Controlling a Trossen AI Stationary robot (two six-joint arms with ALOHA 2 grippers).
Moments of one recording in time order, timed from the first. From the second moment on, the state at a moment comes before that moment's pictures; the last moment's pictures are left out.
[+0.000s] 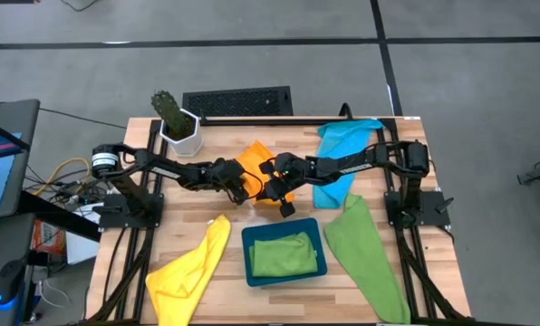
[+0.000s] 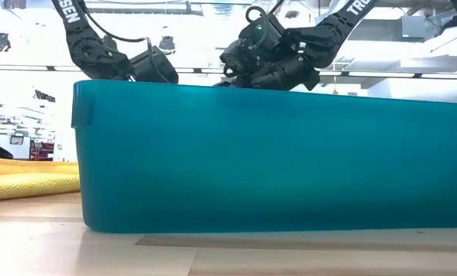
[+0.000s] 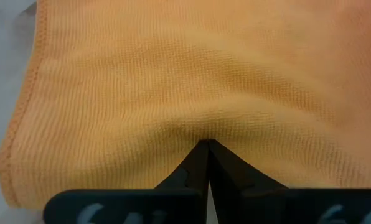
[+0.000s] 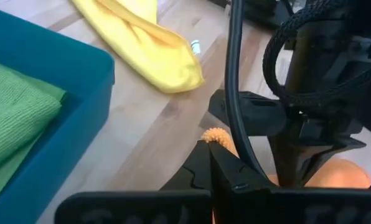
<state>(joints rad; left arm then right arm) 0.24 1.65 0.61 0.16 -0.19 -0.34 -0.13 1.90 1.09 0.20 -0.39 -0.58</state>
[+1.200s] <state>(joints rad) 0.25 1.65 0.79 0.02 -0.09 -0.27 -0.20 2.15 1.29 0.09 -0.41 -0.56</state>
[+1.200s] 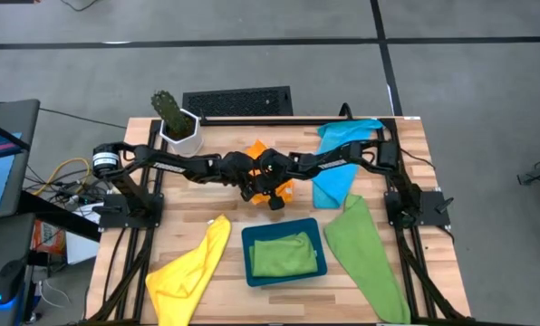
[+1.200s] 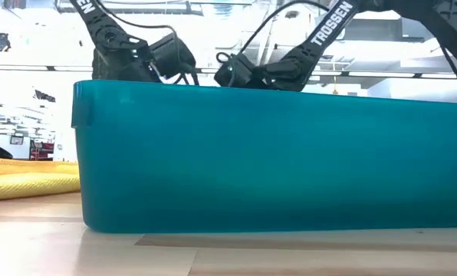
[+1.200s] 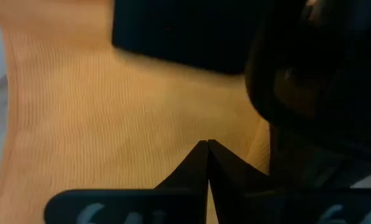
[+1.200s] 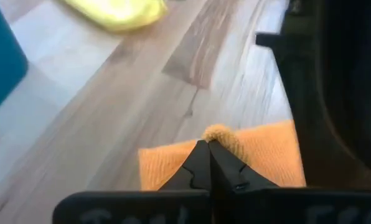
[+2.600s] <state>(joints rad) 0.35 1.65 0.73 0.00 0.02 -0.12 -0.19 2.16 1.37 0.08 -0.41 -0.55</state>
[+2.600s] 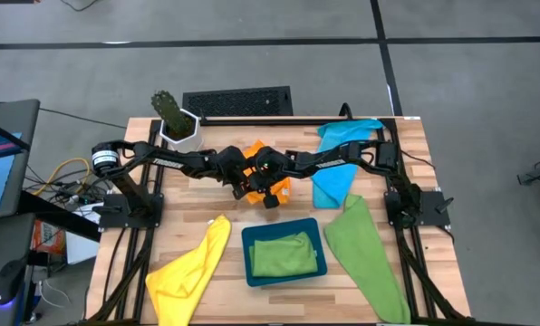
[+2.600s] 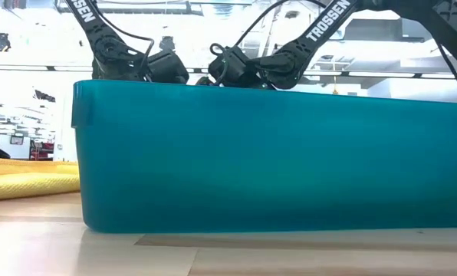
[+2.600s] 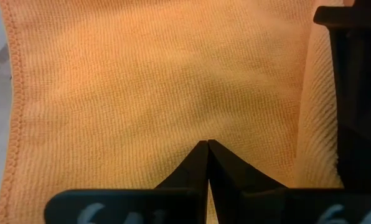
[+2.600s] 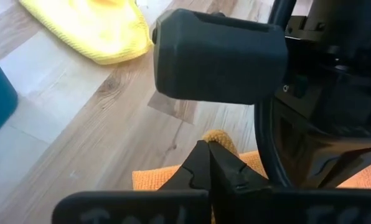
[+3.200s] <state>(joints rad) 0.35 1.51 0.79 -0.32 -0.09 -0.10 -0.18 2.16 1.37 0.04 -0.43 -0.50</state>
